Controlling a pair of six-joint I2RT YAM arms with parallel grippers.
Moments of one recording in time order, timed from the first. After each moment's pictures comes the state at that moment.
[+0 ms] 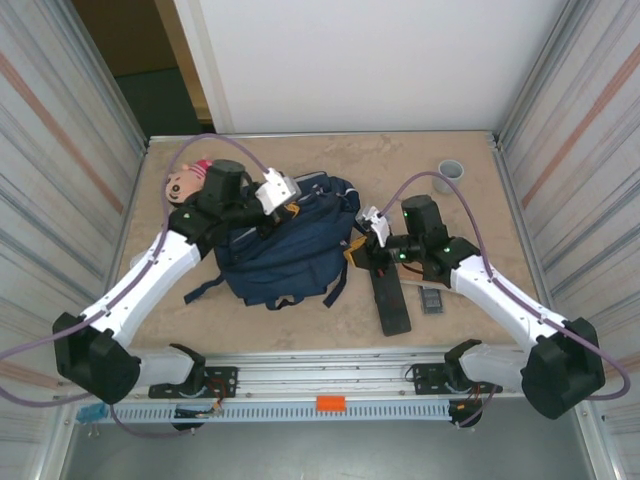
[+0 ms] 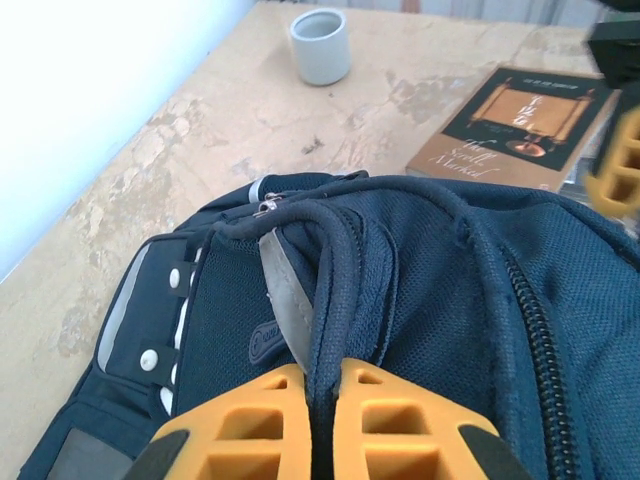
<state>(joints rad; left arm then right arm) -0.51 1.29 1.16 -0.44 0.38 0.46 0.52 1.16 0.82 -0.31 -0.72 -0.09</state>
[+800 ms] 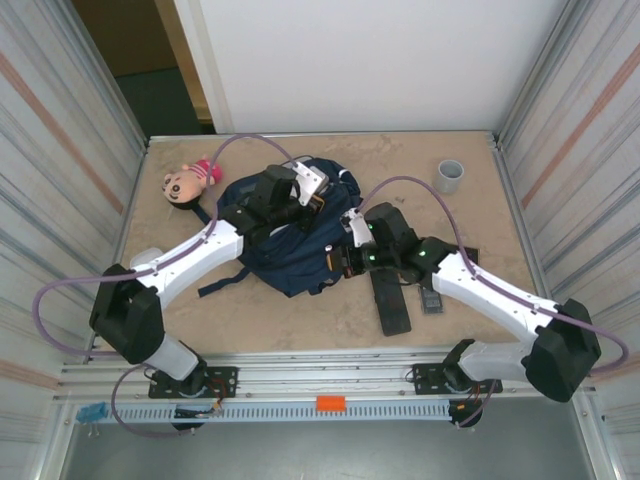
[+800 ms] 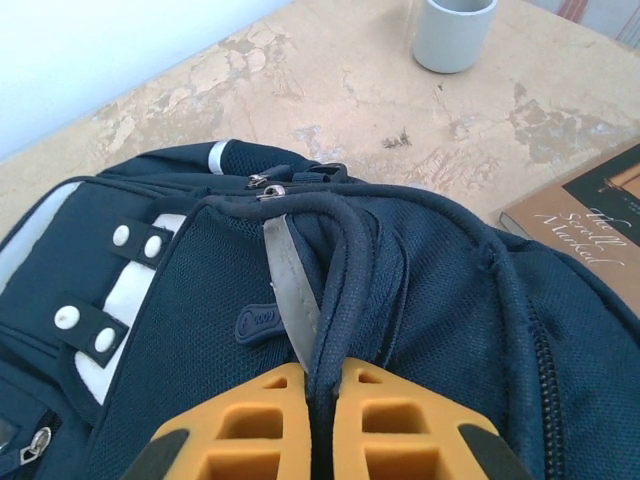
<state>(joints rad) -0.65 1.53 1.19 -0.22 0.05 0.06 0.77 1.25 0.93 -0.38 -0.36 0.55</state>
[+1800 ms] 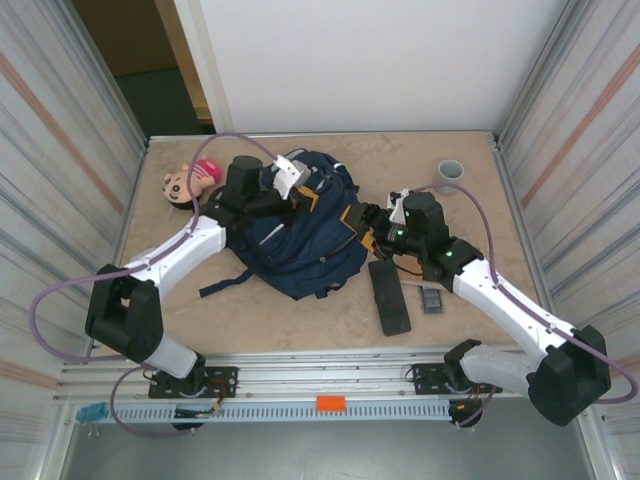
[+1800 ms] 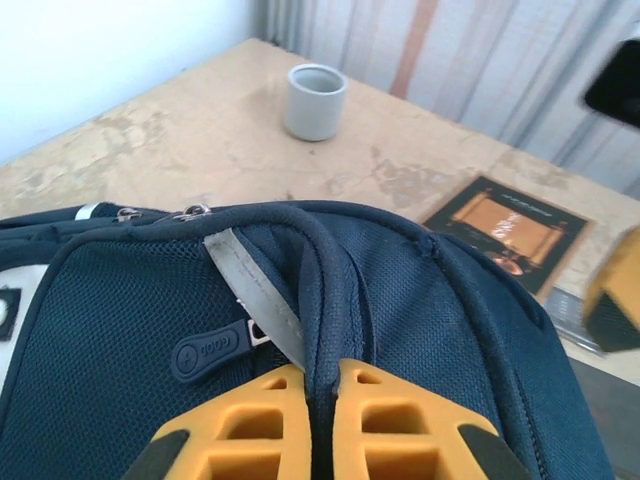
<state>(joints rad) -0.46 1.51 1.12 -0.06 0.62 0.13 0.55 1.13 0.83 -0.16 -0.37 1.18</state>
